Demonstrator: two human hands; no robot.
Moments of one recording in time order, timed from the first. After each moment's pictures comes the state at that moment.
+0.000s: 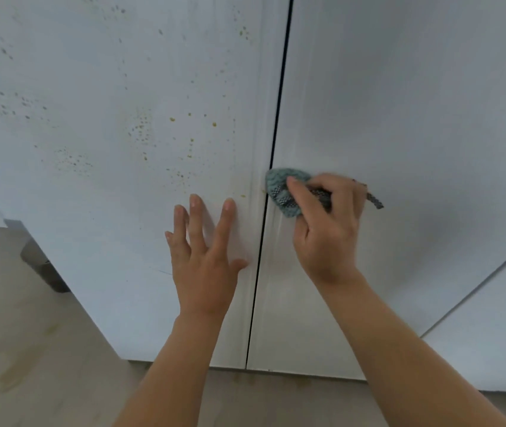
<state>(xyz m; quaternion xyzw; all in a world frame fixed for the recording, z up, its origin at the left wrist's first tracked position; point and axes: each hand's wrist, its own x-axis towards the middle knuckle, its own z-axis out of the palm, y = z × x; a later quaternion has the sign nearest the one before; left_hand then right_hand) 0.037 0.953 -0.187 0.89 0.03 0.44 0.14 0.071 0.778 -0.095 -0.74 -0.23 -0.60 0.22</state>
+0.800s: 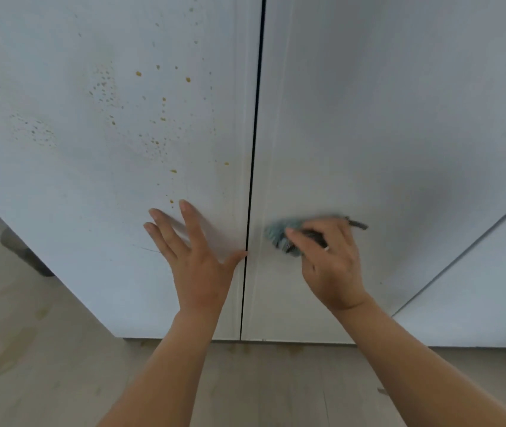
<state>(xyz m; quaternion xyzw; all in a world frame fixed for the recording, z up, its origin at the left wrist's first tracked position) 0.028 0.936 -0.229 0.88 0.09 0.33 0.35 0.050 0.721 -0.190 -0.81 -0.28 -0.49 0.17</state>
